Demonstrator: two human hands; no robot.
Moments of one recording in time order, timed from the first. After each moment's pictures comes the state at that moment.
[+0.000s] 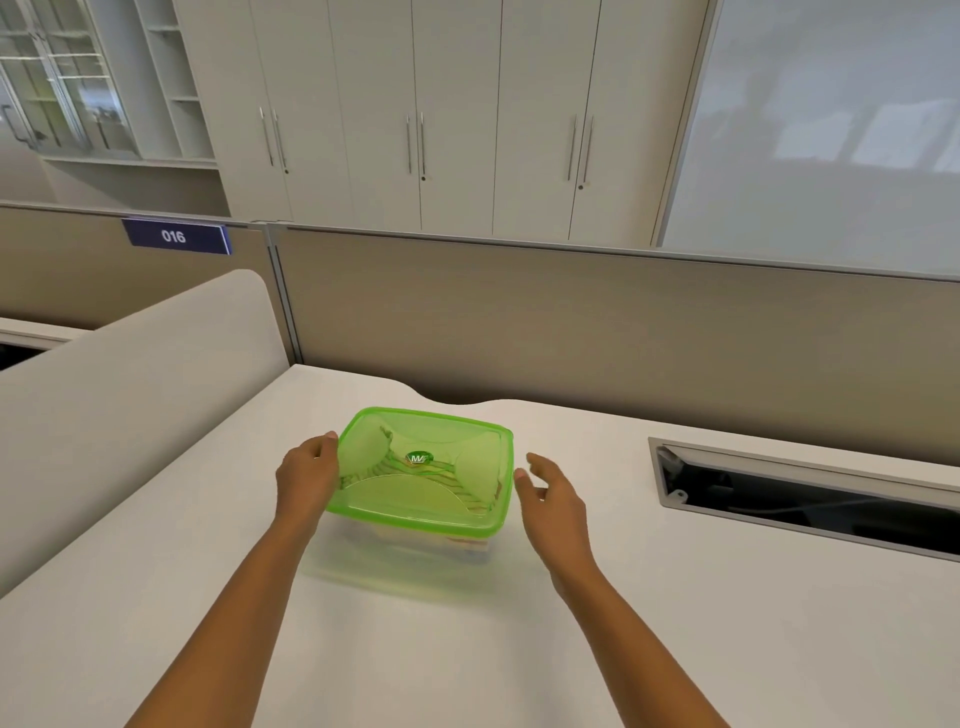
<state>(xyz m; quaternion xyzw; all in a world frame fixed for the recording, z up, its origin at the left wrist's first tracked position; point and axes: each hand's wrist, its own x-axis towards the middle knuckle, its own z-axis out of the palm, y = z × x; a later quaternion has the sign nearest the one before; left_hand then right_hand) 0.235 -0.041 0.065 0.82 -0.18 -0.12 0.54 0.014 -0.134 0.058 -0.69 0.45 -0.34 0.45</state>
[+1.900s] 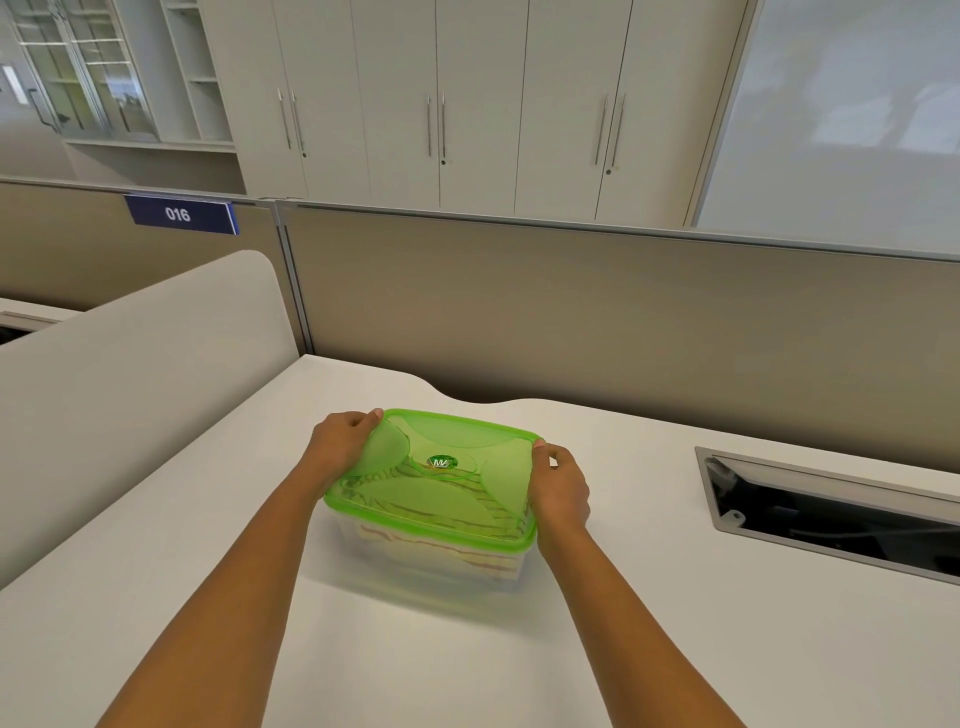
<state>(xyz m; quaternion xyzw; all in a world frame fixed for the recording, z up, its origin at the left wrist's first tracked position) 0.292 -0.096 0.056 0.84 -0.29 -0.16 0.42 0.088 -0.194 0.030 -0.59 0.58 -0.32 0.46</state>
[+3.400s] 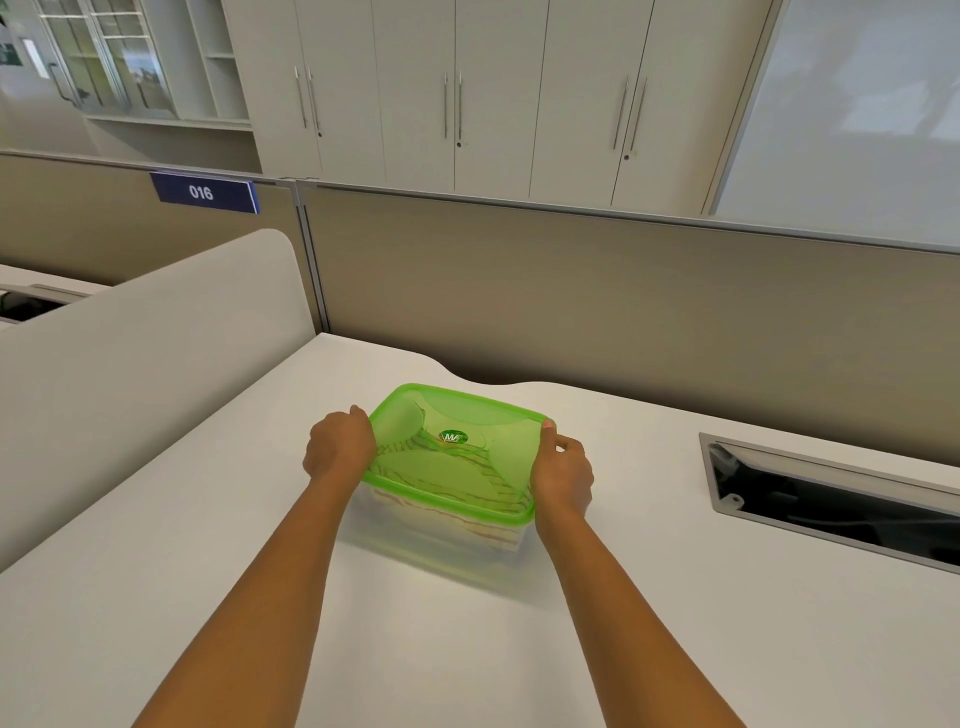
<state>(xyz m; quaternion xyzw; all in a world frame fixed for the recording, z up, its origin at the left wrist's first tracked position) 0.266 -0.080 0.051 0.93 -0.10 -0.10 0.35 0.084 -0.174 0.042 -0.55 0.61 -0.33 0.47</state>
